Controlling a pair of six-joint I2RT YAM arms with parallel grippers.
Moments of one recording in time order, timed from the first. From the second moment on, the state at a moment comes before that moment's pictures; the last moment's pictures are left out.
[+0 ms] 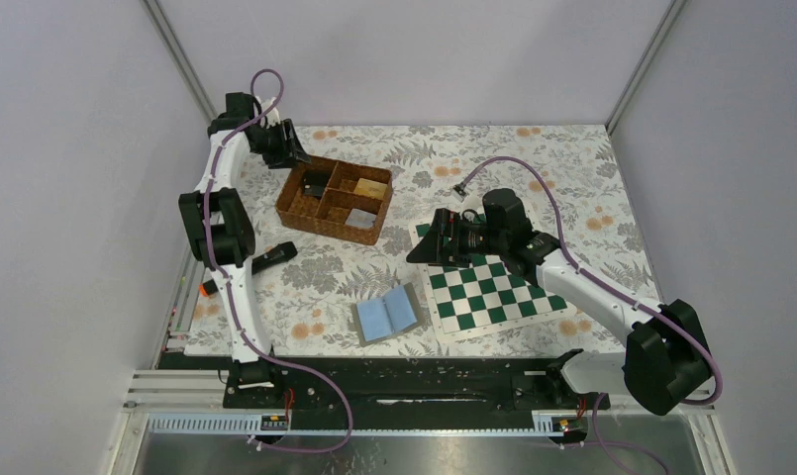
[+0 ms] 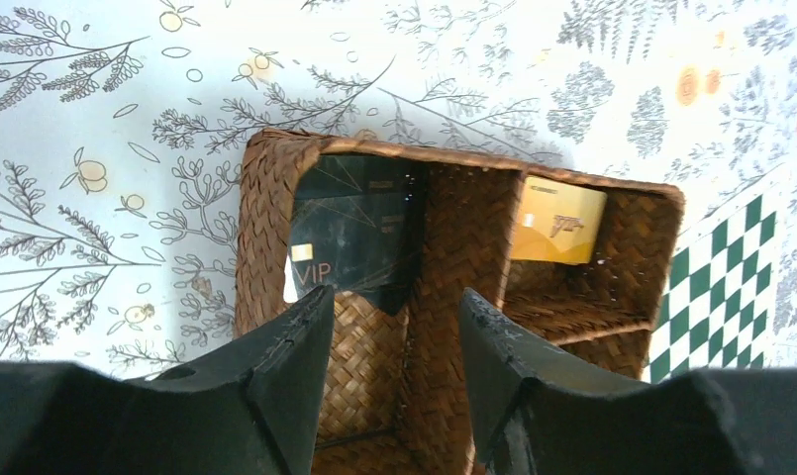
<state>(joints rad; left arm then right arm) 0.14 2.32 2.16 -0.83 0.56 -0.09 0.56 1.29 0.83 -0.09 -0.65 0.75</state>
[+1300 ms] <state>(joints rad) -0.49 0.84 0.57 -0.43 0.33 -0.53 0.56 1.02 0.54 -0.22 -0.44 0.66</state>
